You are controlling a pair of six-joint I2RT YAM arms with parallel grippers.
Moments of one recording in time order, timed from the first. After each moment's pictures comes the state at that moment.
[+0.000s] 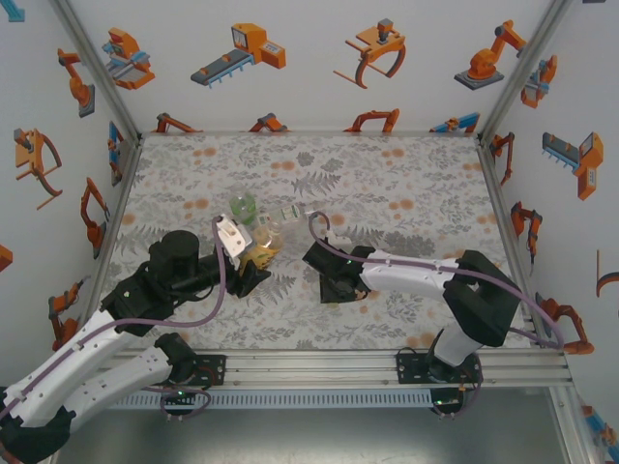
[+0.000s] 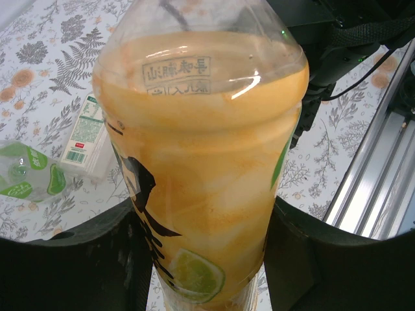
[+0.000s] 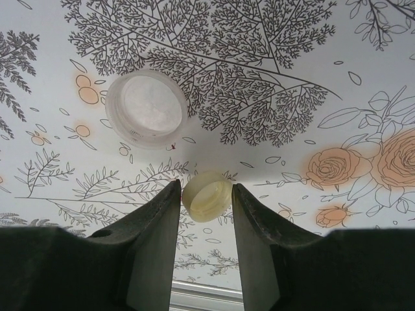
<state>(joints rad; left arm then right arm) -0.84 0.67 0.80 -0.47 0.17 0.14 1.00 1.60 0.93 -0.59 0.15 0.88</state>
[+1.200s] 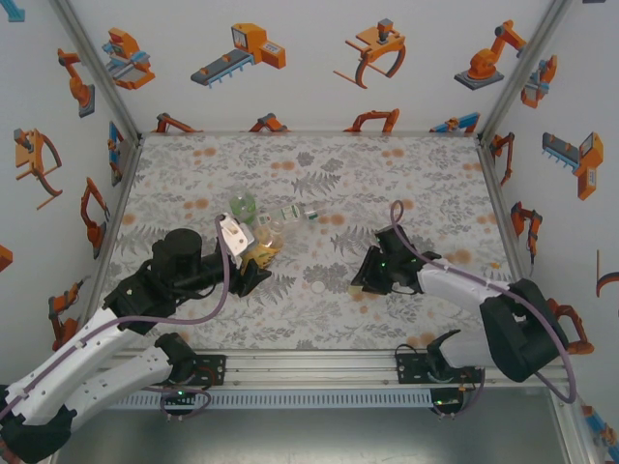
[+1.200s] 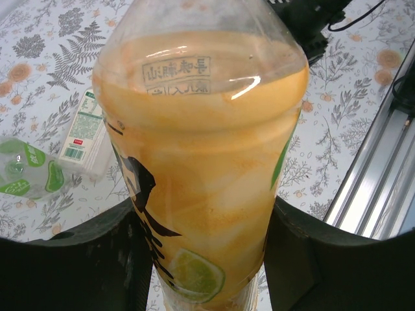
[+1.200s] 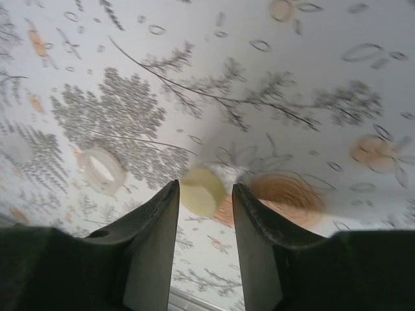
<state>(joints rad) -0.83 0.69 0.80 -0.47 0.18 0.14 0.52 1.31 0.55 -0.28 -0.17 0.87</state>
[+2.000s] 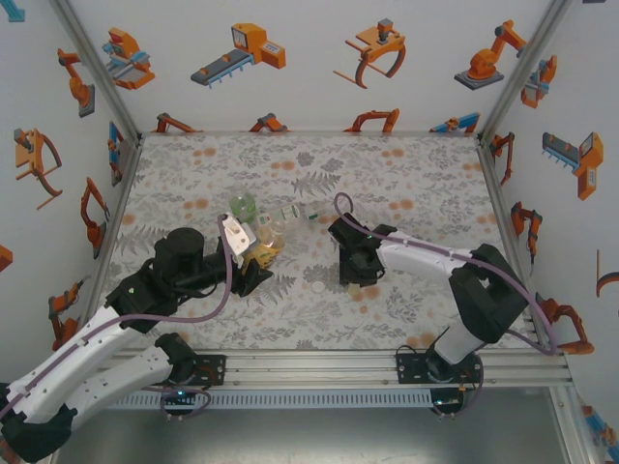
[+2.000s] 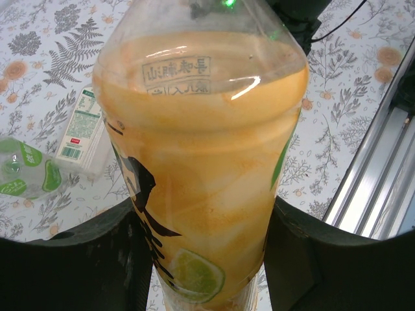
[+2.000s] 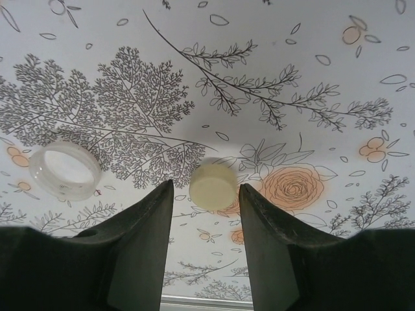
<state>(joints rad) -0.83 0.70 0.80 -0.47 0.18 0.14 0.76 1.60 0.94 -0.66 0.11 0.72</state>
